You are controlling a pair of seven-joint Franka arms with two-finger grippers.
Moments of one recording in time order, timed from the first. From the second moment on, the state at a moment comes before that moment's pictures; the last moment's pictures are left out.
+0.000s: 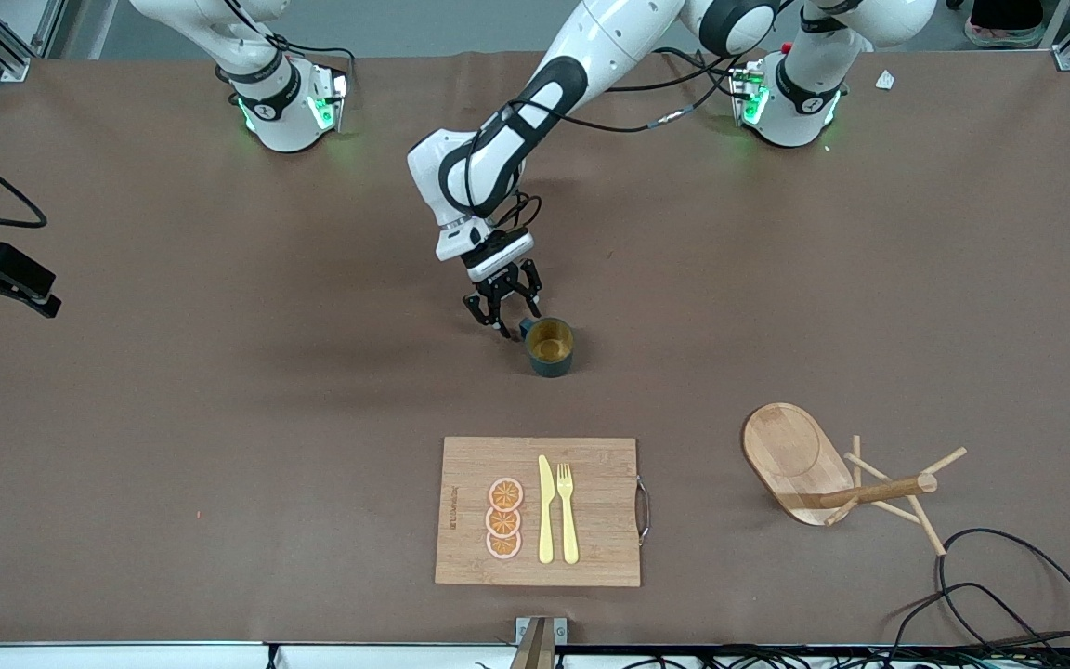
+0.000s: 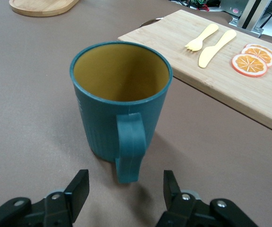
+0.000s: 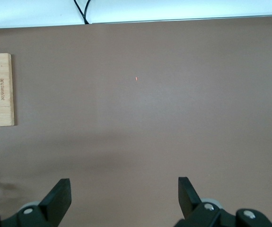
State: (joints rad) left arm -1.17 1.02 0.04 -1.26 0.90 1.94 -2.33; right arm -0.02 0.11 0.00 -1.42 -0.04 1.66 0.04
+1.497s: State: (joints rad) left arm -1.17 1.02 0.06 -1.26 0.90 1.94 -2.33; right arm -0.02 0.11 0.00 -1.42 -0.04 1.66 0.04
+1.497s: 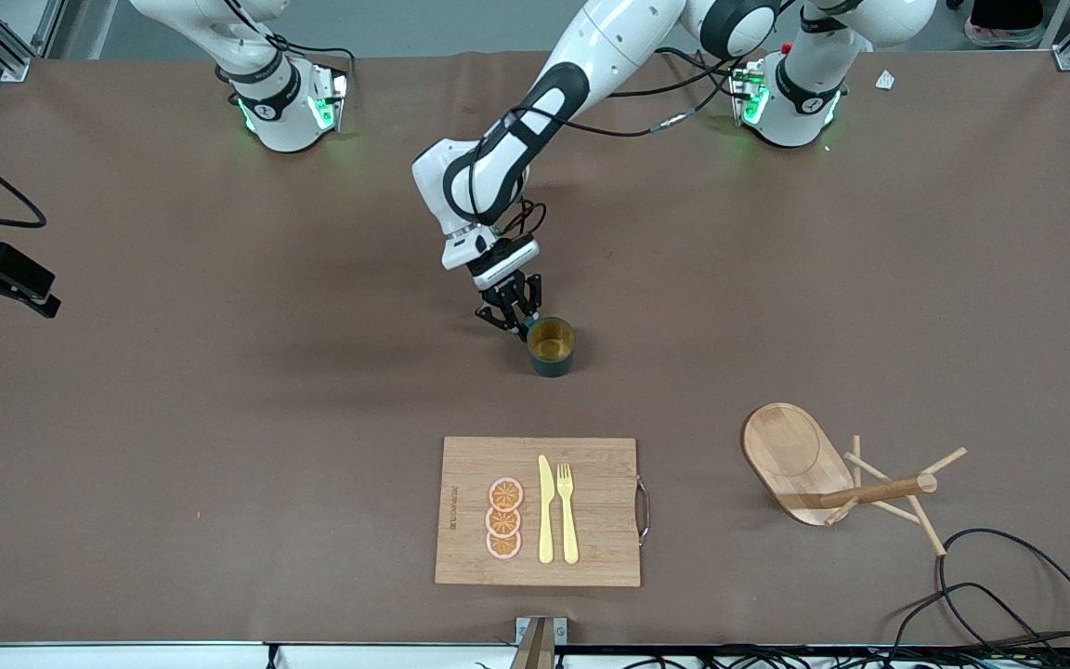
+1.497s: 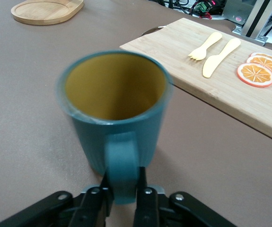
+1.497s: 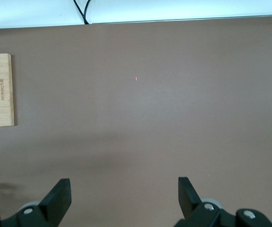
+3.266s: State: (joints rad) left arm -0.58 0.45 0.07 -1.22 -0.19 1.98 -1.60; right arm -0.04 0.11 0.00 -1.41 0.00 1.66 0.04
